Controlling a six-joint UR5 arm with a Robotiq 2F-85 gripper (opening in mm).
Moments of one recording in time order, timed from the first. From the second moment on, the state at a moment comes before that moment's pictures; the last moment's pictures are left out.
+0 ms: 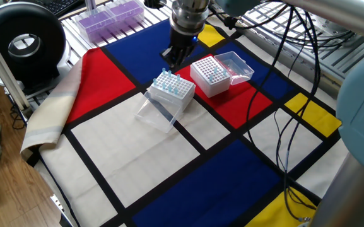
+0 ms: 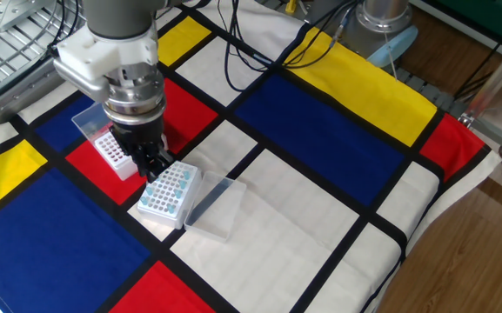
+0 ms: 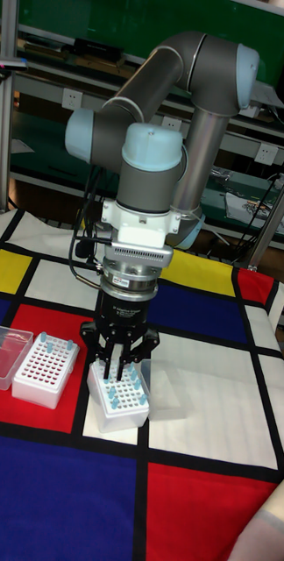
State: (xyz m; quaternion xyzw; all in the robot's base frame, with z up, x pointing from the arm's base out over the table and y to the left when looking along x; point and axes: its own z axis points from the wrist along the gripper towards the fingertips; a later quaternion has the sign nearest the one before) arm 0.621 -0.012 0.089 0.00 0.99 0.04 0.10
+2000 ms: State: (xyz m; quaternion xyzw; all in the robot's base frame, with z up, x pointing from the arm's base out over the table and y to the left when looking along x) arm 0.606 -0.016 0.066 -0.01 0.99 0.03 0.12
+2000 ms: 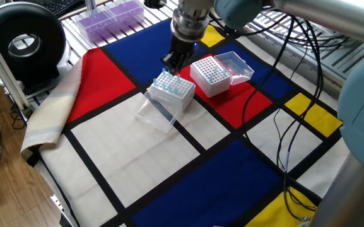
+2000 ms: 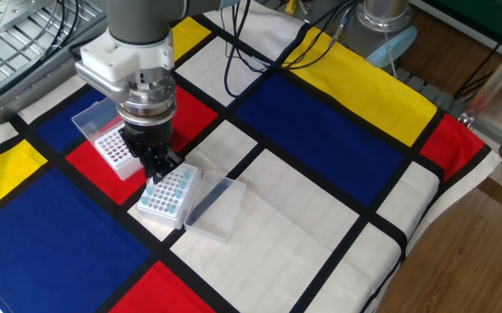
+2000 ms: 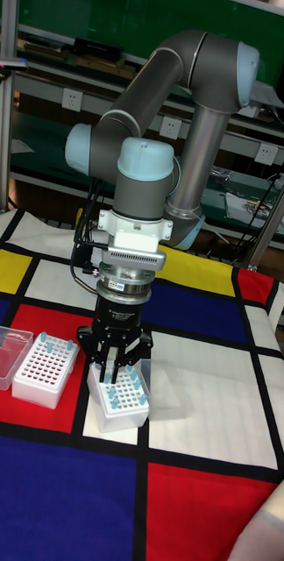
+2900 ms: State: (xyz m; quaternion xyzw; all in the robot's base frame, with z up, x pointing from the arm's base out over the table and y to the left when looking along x) arm 0.596 -0.023 0.062 0.01 0.99 0.03 0.12
